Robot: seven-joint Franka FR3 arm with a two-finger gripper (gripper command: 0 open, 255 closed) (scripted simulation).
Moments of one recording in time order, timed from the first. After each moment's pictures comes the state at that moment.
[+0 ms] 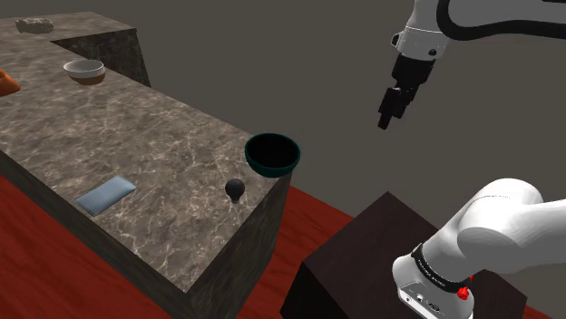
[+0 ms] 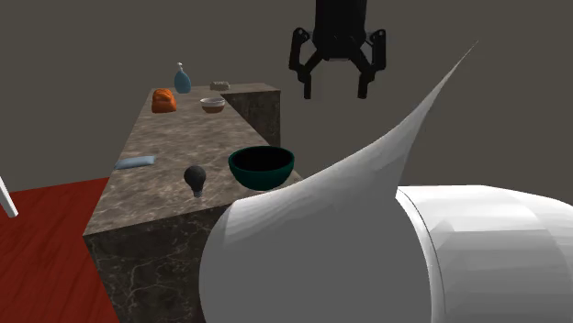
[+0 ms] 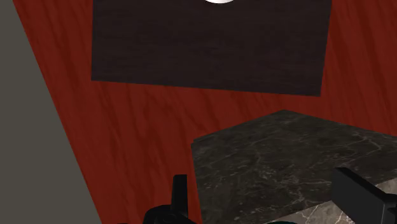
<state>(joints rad) 0.02 -0.74 -0.04 -2.42 -0.02 1.58 -0.10</state>
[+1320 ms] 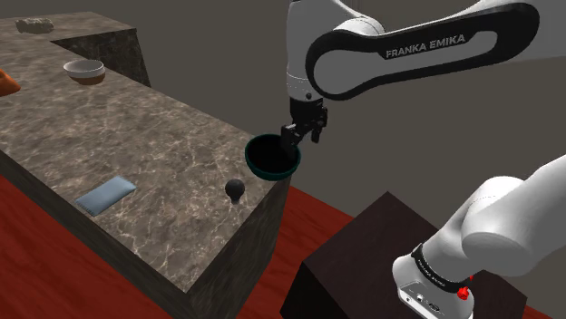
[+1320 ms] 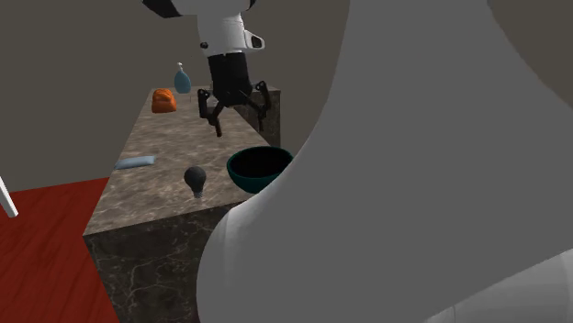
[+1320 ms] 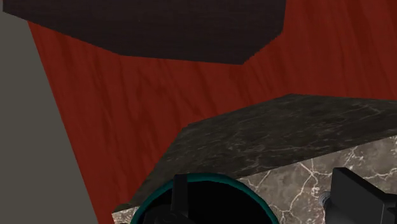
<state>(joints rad) 0.11 -0.22 0.30 -2.23 -0.01 1.87 0.30</state>
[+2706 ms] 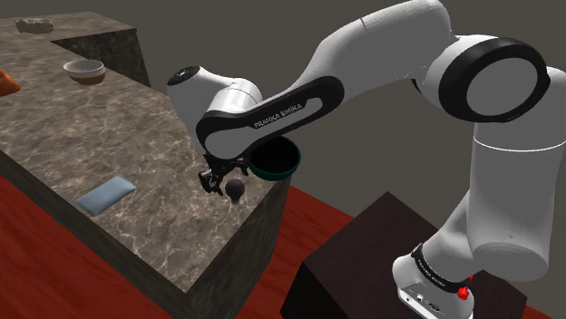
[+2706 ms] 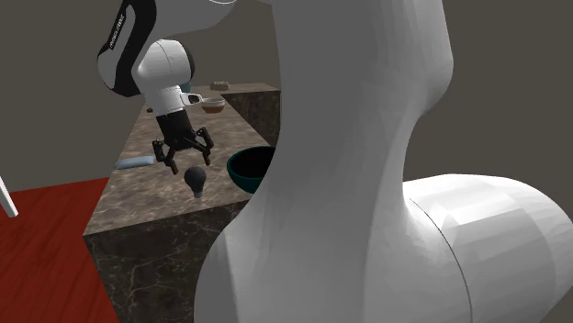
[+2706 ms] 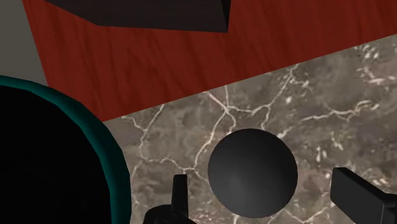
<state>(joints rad) 0.31 0.51 0.38 -1.67 -0.32 1.89 0.70</state>
